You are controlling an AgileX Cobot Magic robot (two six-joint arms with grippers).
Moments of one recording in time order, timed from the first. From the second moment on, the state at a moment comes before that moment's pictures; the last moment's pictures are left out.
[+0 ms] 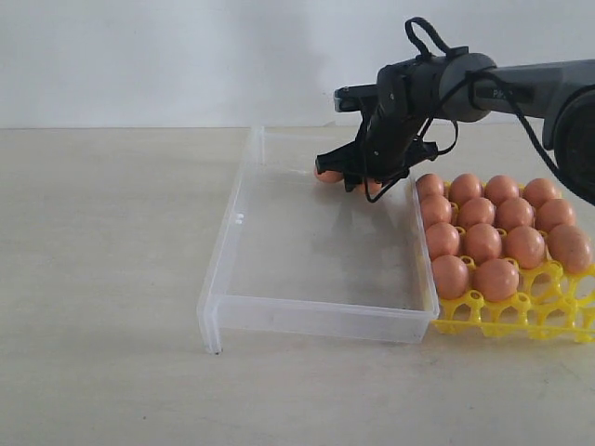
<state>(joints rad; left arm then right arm) -0.18 0.00 0.00 0.04 0.23 -0.08 0.22 2.42 -1.92 -0.07 0.68 0.20</state>
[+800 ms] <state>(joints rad) -0.18 0.00 0.00 0.04 0.23 -0.08 0.15 1.20 -0.41 0.22 -0.47 0.16</state>
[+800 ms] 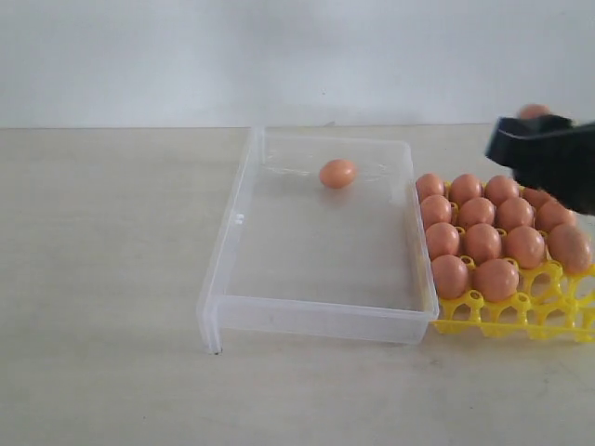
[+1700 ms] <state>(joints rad) -0.18 0.00 0.00 0.04 0.23 -0.08 -0.58 1.83 -0.83 -1.74 -1.19 1.50</state>
